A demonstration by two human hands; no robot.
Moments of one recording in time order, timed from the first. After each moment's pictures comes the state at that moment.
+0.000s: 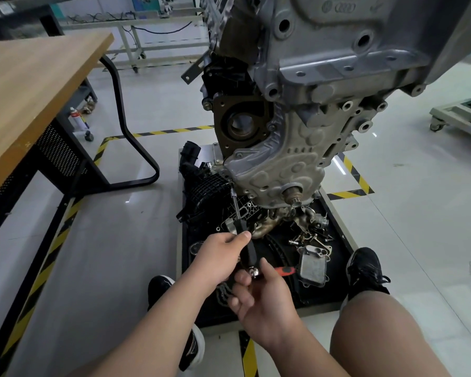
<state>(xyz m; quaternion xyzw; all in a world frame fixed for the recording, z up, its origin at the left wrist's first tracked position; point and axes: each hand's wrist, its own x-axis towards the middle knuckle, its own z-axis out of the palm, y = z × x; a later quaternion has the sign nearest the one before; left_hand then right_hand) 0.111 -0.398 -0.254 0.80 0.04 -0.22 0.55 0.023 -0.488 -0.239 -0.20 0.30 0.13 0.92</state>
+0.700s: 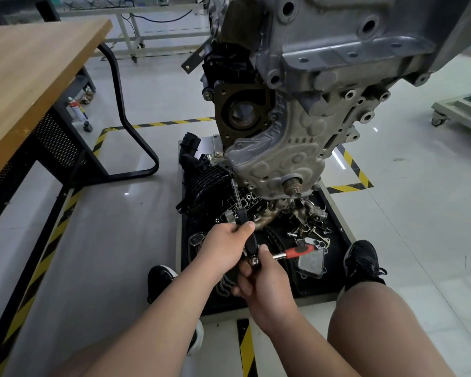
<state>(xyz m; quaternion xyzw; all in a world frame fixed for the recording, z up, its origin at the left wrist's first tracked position) 0.107 -0.409 -0.257 0.83 0.05 -0.19 0.53 0.024 -0.488 -0.248 -0.41 0.29 0.07 0.86</state>
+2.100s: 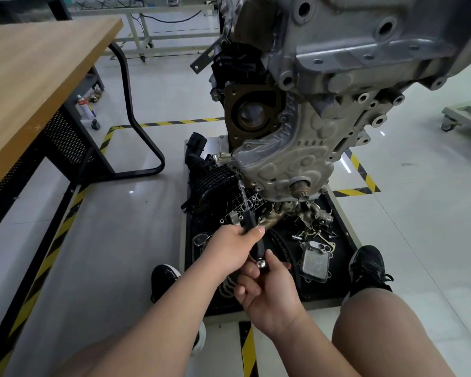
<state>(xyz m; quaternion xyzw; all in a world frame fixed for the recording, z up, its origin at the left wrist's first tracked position) 0.105 -0.406 -0.245 0.84 0.03 -0.22 0.50 0.027 -0.489 -0.248 -0.21 0.32 0.13 0.92</state>
